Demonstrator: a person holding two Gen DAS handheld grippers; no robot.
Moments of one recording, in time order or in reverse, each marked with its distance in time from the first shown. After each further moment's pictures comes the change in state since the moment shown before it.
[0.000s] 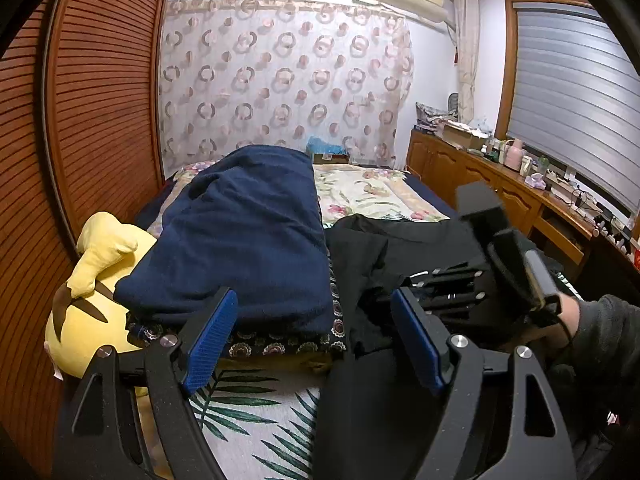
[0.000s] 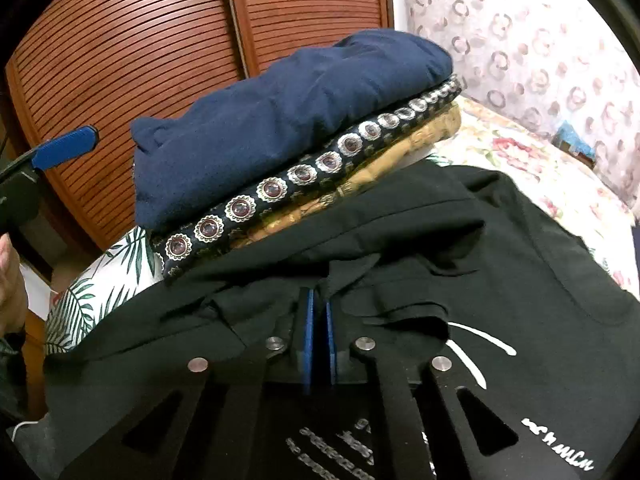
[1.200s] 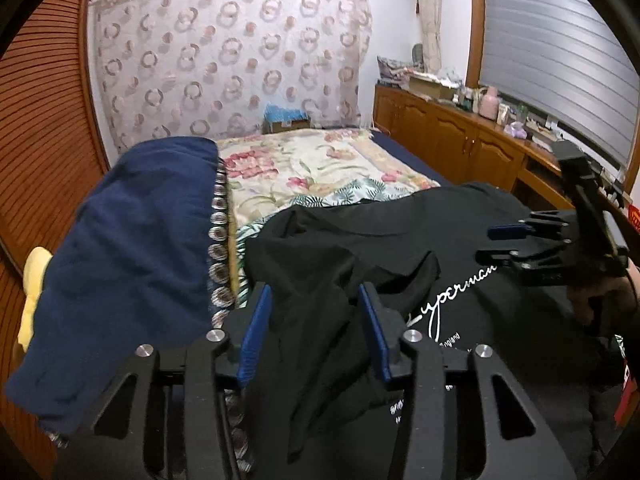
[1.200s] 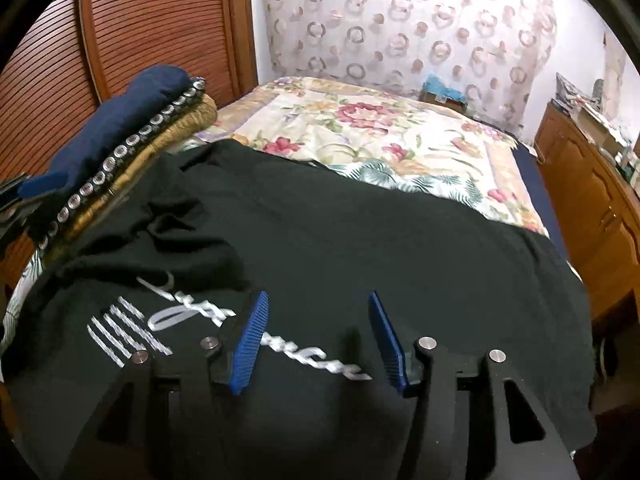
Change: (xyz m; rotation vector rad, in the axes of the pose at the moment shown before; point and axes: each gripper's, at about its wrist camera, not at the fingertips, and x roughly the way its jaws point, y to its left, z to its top) left arm 0.110 -0.062 0.042 0.139 0.155 -0.084; right arm -0.077 -0.095 -0.031 0.267 0.046 -0.339
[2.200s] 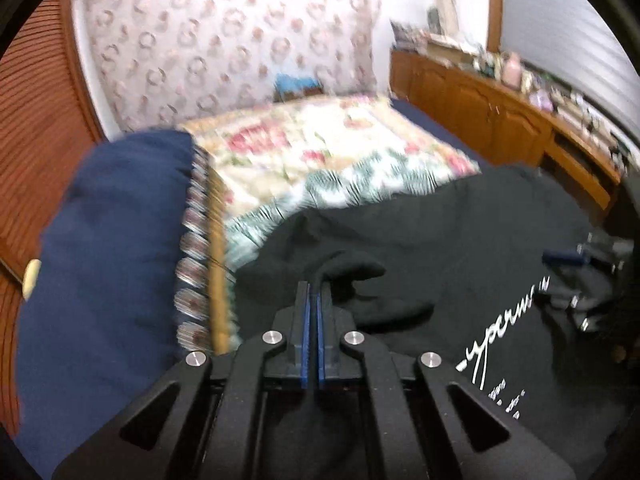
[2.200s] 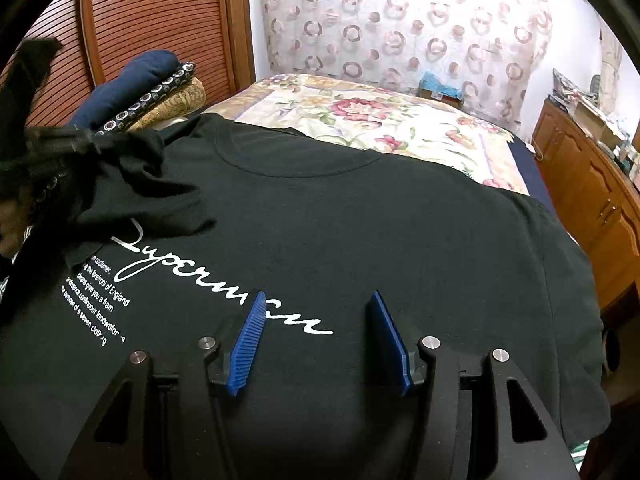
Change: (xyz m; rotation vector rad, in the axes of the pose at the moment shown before) left arm 0.035 0.003 0.037 0.010 0.085 0.096; right arm -0.001 -0.017 -0.023 -0.008 -0.013 0.001
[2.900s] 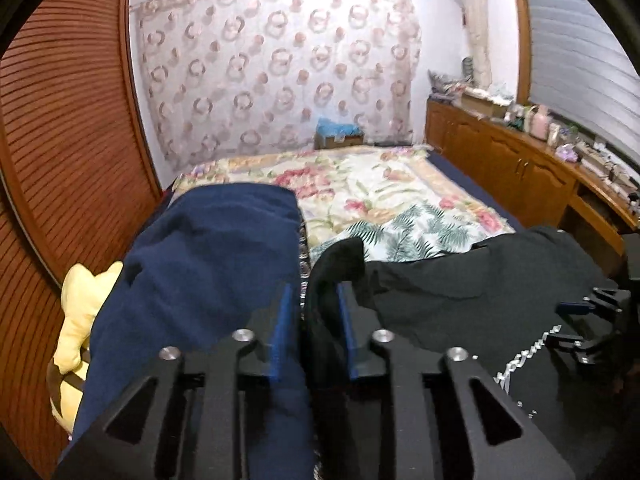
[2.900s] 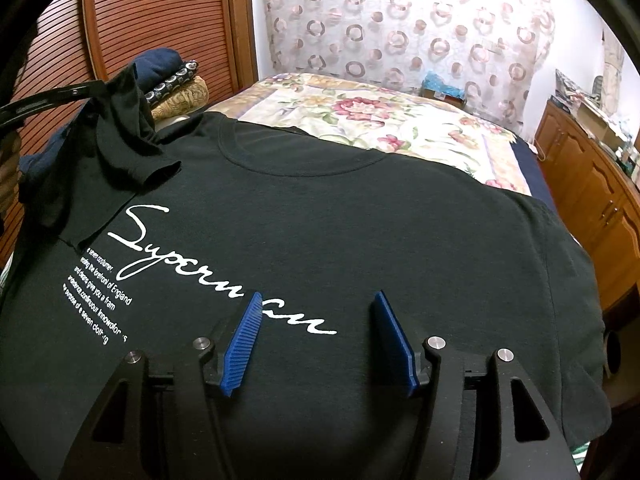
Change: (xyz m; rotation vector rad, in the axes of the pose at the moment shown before) left arm -0.042 0.041 0.000 -0.074 -0.156 0.068; right arm -0.002 -0.003 -0.002 -0.008 0.002 0.008
